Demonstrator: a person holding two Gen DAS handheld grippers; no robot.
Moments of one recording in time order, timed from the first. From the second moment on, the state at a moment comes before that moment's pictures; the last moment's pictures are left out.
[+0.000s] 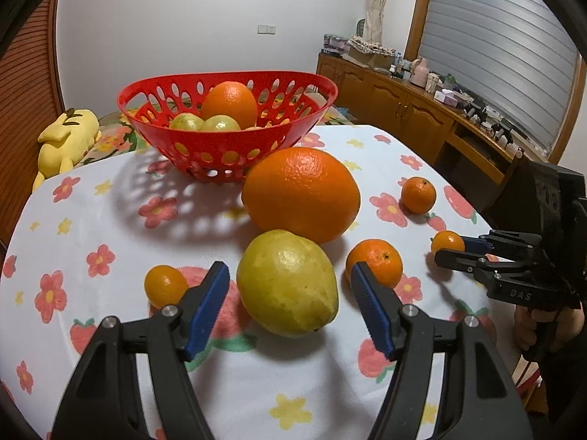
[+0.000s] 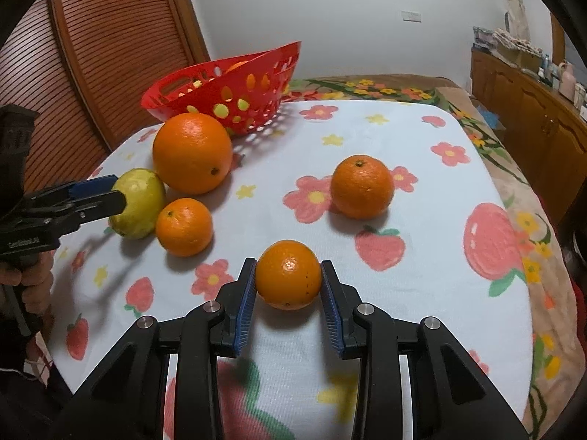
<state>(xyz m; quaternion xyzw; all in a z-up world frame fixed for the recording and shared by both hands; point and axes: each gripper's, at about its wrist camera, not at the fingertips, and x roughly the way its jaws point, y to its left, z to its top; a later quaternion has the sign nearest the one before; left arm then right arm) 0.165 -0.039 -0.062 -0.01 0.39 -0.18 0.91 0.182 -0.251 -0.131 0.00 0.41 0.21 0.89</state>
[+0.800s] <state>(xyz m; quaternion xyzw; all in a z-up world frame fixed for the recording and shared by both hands) 0.182 -0.042 -0.082 -0.01 0.42 -0.18 0.89 0.183 -0.251 -0.135 0.00 0.41 0.22 0.88</state>
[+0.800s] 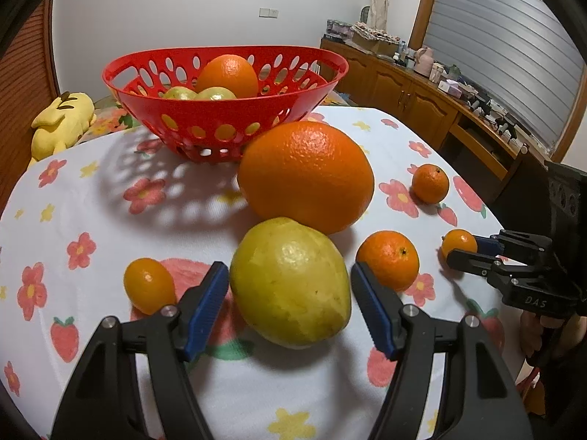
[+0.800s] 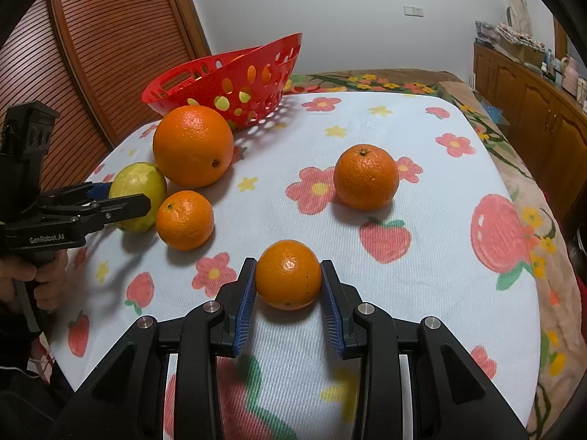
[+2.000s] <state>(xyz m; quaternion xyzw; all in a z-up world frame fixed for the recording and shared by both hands) 0.160 -0.014 -0.005 -0.04 0.33 -0.18 0.92 0.195 -0.225 -0.081 -0.05 0.36 0.25 0.90</state>
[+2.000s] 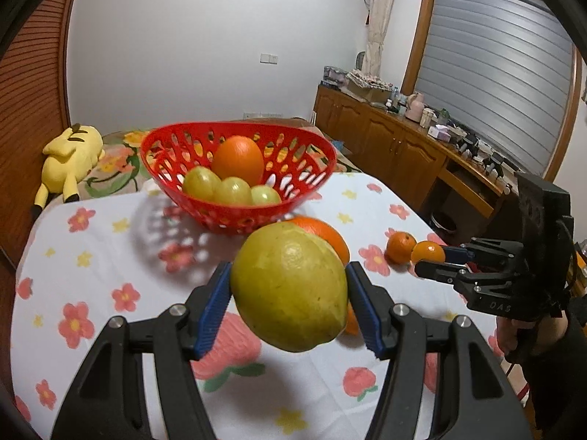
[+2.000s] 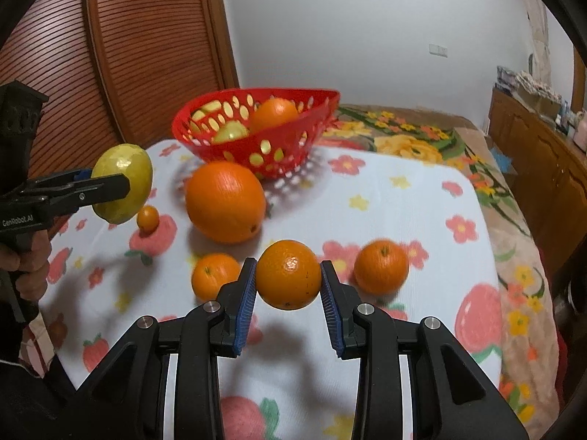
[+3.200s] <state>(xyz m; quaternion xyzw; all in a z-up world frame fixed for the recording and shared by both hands) 0.219 0.012 0.017 -0.04 0.31 -0.16 0.93 0.293 -0.153 -0.029 -0.10 0.32 0.29 0.90</state>
